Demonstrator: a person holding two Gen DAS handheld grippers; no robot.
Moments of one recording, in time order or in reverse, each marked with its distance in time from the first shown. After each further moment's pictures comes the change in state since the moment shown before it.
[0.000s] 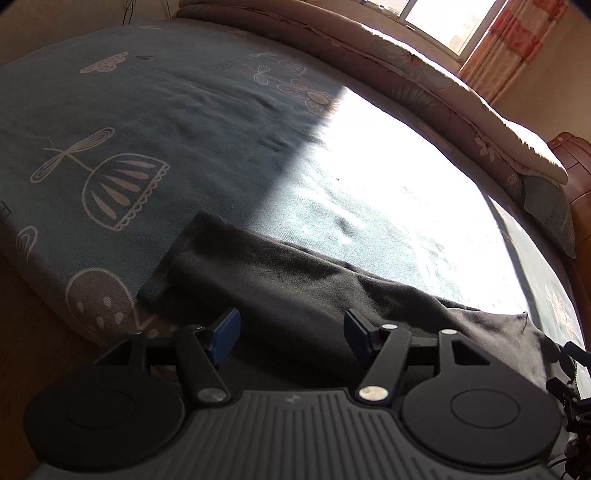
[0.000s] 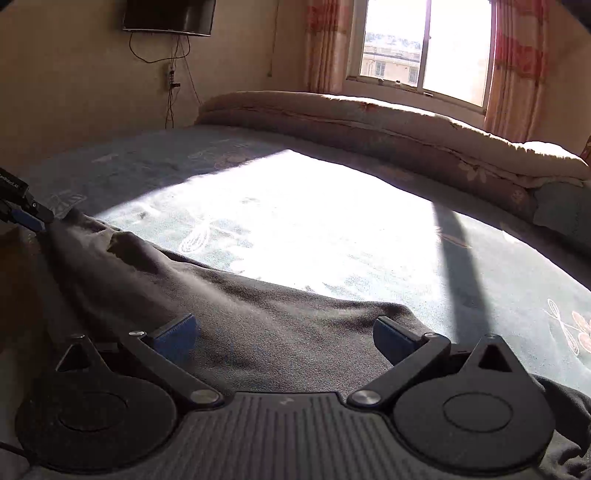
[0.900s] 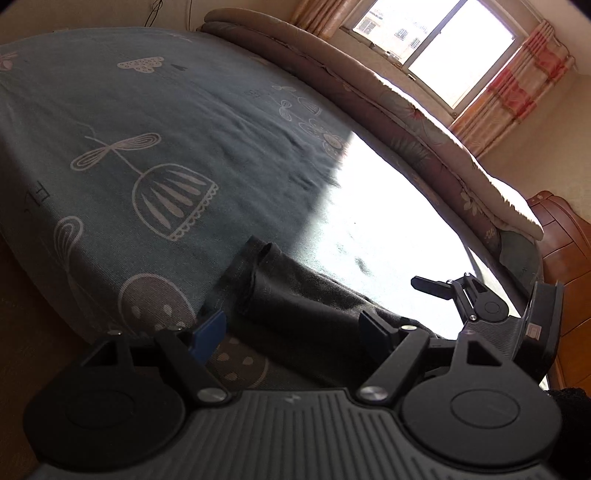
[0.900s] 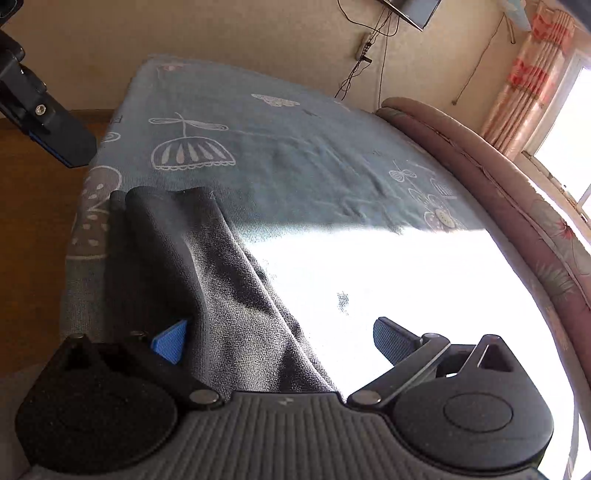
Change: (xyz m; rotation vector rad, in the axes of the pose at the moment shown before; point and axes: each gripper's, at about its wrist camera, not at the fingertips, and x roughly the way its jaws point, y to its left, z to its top) left arm -0.018 0.073 -0.008 -0.173 -0.090 -0.159; right arm 0.183 0.192 0.102 -0.452 0.086 0.209
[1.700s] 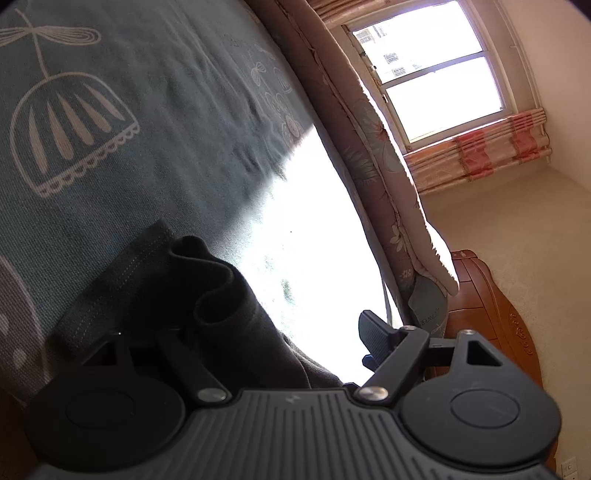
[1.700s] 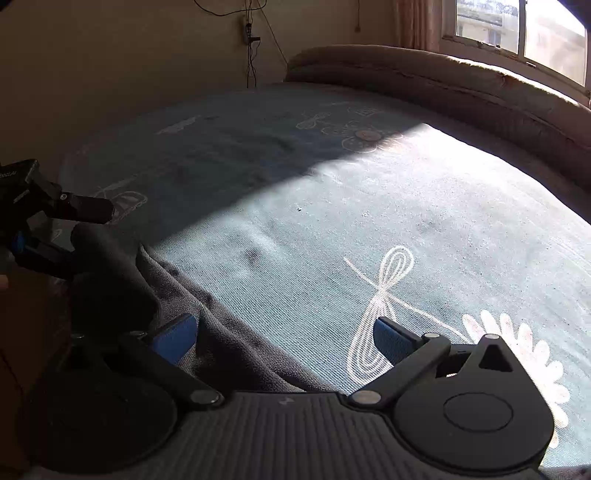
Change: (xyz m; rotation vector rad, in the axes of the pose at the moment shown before) left arm 0.089 0.017 0.020 -0.284 0.051 -0.359; right arm -0.033 -0.080 -0.052 0.480 0.015 0.056
